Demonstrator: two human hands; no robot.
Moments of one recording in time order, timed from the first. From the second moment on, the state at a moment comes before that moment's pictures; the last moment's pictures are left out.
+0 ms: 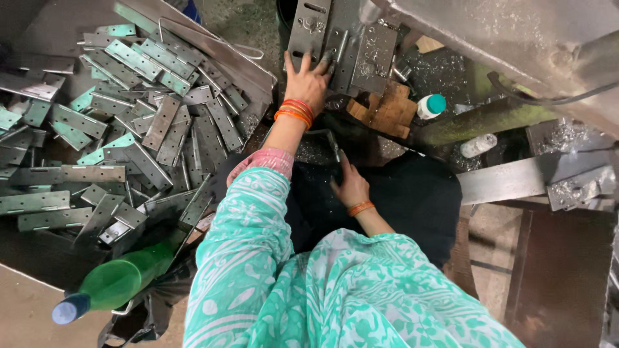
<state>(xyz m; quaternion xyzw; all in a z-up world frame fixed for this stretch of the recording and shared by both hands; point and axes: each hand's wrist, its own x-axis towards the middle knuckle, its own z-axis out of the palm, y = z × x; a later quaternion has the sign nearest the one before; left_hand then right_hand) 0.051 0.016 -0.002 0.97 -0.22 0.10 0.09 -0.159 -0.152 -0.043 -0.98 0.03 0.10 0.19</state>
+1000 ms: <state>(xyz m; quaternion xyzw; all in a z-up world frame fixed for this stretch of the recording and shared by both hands) 0.109 -0.039 -0.022 0.97 -0.13 0.15 0.16 -0.115 -0.178 -0.006 -0.98 -0.05 0.17 0.12</state>
